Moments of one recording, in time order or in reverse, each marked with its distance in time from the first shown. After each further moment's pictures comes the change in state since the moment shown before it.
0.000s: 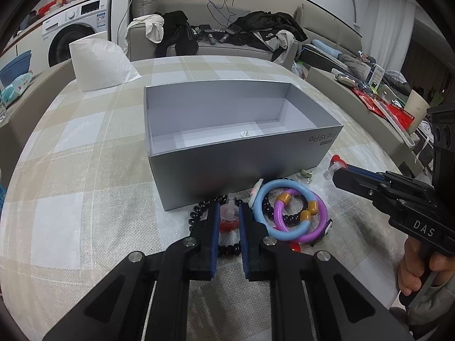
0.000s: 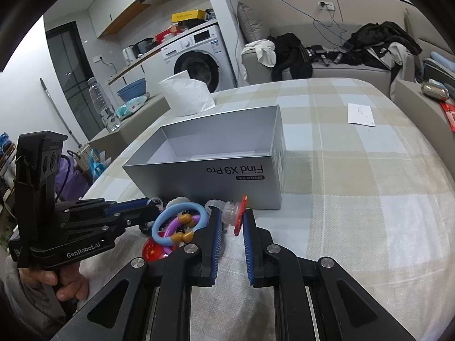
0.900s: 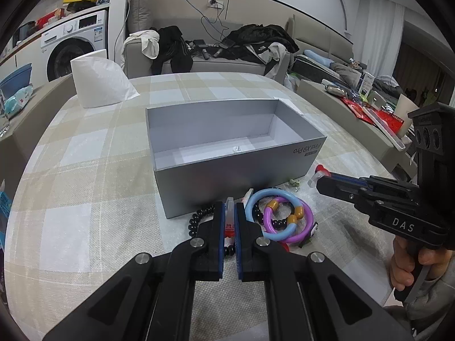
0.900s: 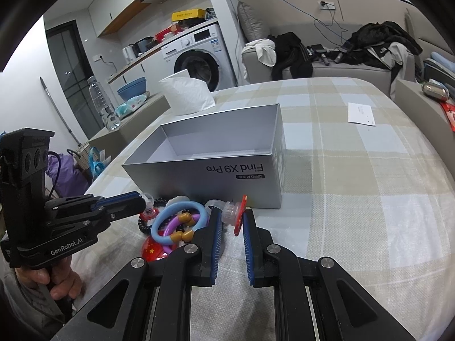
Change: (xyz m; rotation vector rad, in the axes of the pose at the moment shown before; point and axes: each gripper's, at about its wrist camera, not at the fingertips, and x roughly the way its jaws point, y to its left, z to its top) left arm -0.018 -0.007 0.000 0.036 -0.079 -0.012; right arm 0.001 0.000 0.000 -0.002 0.005 0.001
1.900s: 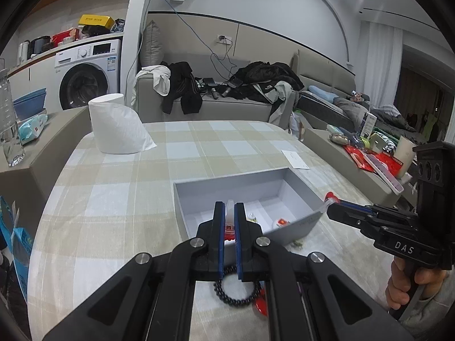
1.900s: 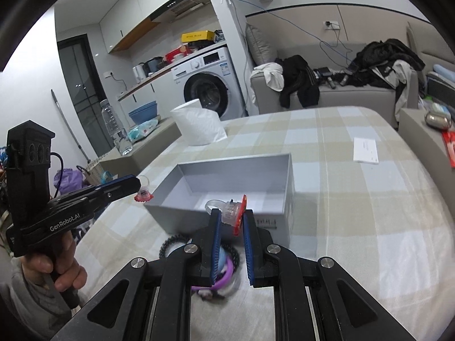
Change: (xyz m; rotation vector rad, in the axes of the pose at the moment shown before) left arm -0.024 0.019 0.042 -0.027 -0.186 0.027; right arm -0.021 0.011 0.032 -0.018 -0.118 0.030
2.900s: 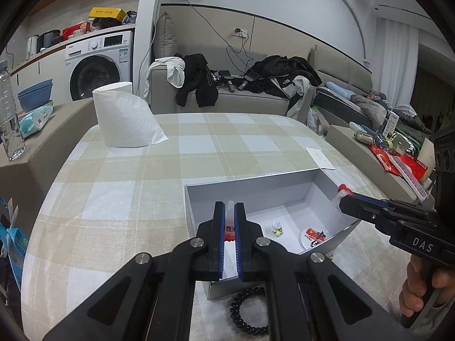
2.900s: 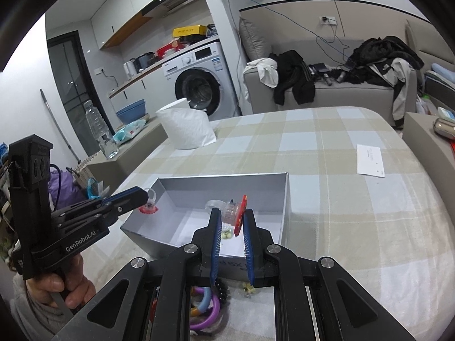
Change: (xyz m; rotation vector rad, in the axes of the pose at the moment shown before) left arm 0.028 0.009 -0.003 -0.029 0.029 0.076; right arm 0.034 -0.011 0.021 0.008 0.037 -0.029
